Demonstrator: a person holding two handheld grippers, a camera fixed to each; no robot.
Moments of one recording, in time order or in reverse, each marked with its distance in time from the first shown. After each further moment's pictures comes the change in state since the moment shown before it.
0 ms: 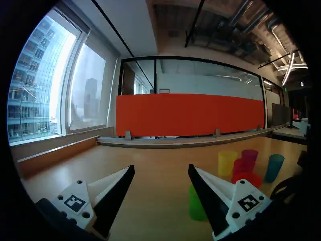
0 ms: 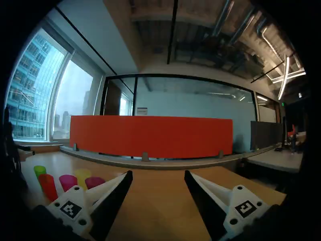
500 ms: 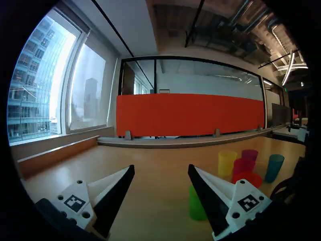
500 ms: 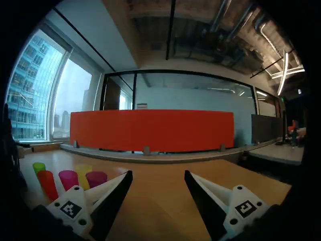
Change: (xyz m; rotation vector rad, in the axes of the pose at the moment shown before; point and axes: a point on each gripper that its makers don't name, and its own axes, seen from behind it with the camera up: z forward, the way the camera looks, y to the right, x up) left arm -0.001 0.000 0.000 0.000 0.000 0.000; right arm -0.029 -0.012 0.005 -0.002 -0.033 0.018
